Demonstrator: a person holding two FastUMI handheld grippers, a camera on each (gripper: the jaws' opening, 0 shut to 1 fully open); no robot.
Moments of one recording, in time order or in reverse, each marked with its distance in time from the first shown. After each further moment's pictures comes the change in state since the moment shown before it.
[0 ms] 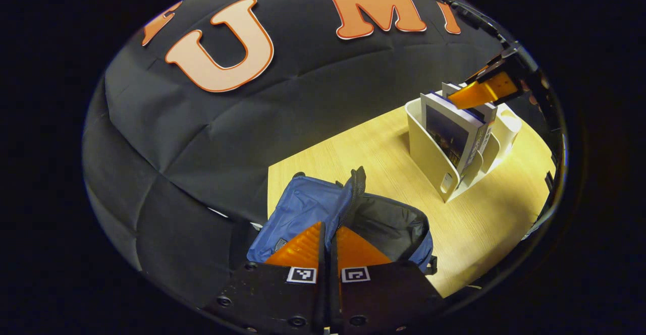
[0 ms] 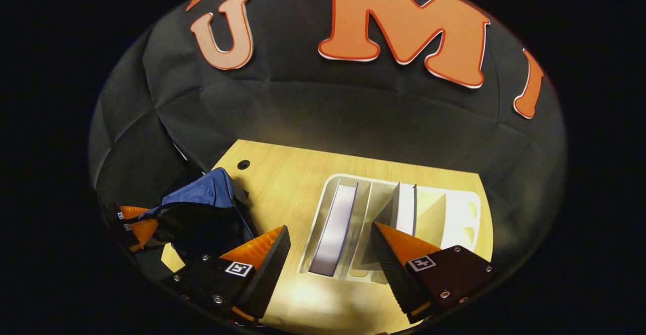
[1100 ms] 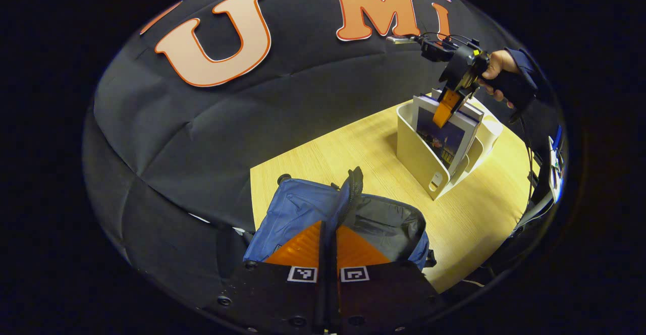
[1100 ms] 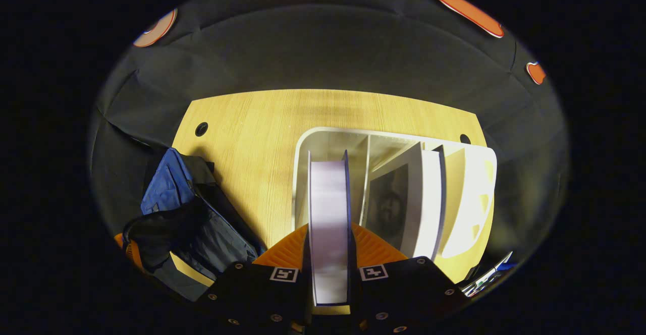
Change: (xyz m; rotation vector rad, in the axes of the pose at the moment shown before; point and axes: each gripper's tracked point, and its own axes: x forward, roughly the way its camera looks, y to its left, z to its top) left arm 0.009 0.028 -0.002 0.000 -0.011 -0.159; right arm 0.054 -0.013 -0.030 0.149 0.428 -0.095
